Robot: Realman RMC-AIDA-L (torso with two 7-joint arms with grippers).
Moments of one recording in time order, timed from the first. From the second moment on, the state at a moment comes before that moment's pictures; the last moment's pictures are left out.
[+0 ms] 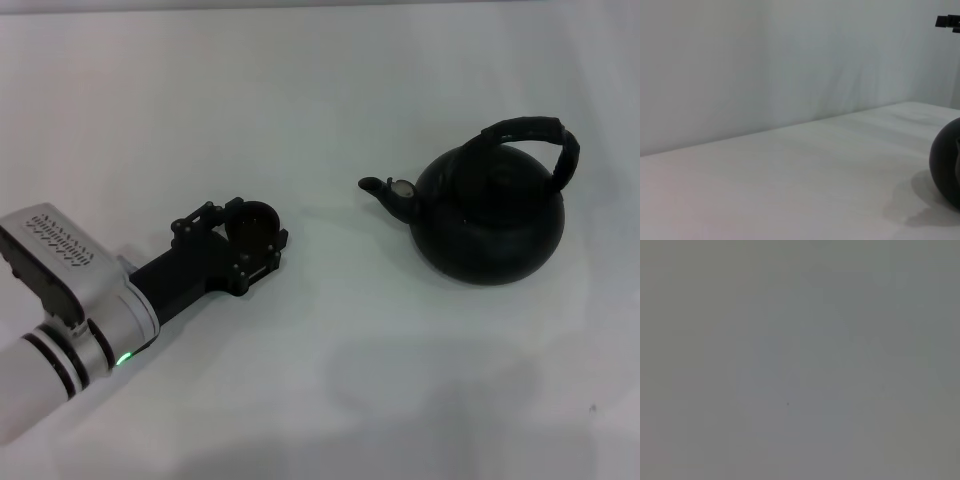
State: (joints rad) left arm -0.44 -2.08 -0.06 -0.21 -0.94 -1.04 2.82; right arm 0.52 2.02 -1.07 -0.16 -0.14 -0.96 0.36
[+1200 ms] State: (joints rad) left arm -0.42 -2.08 -0.07 -0.21 -0.94 -1.05 2.82; right arm 0.51 2.02 -1.07 -0.16 -0.14 -0.96 0.36
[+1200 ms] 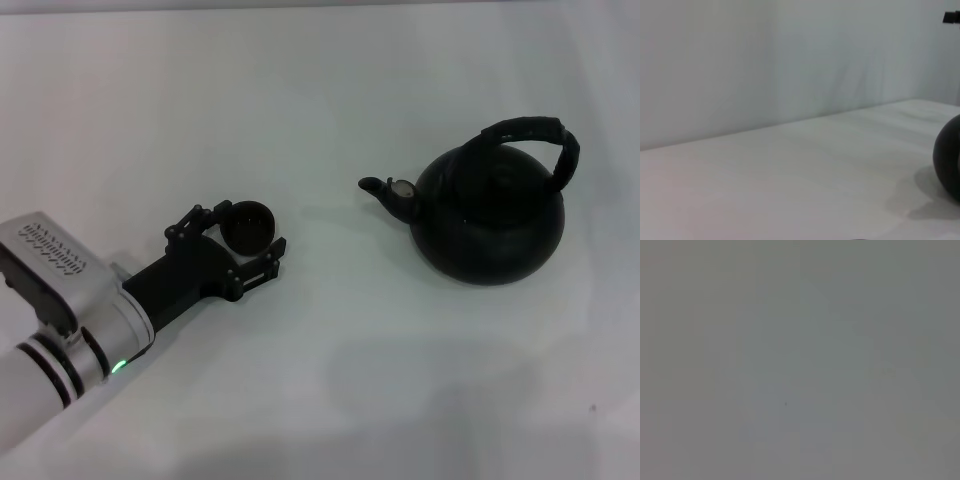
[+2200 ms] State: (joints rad) left arm -0.25 -2.08 -0.12 -0.20 -1.14 -1.46 2.82; right arm 0.47 2.01 -1.10 -0.17 -0.16 -1.05 0.61
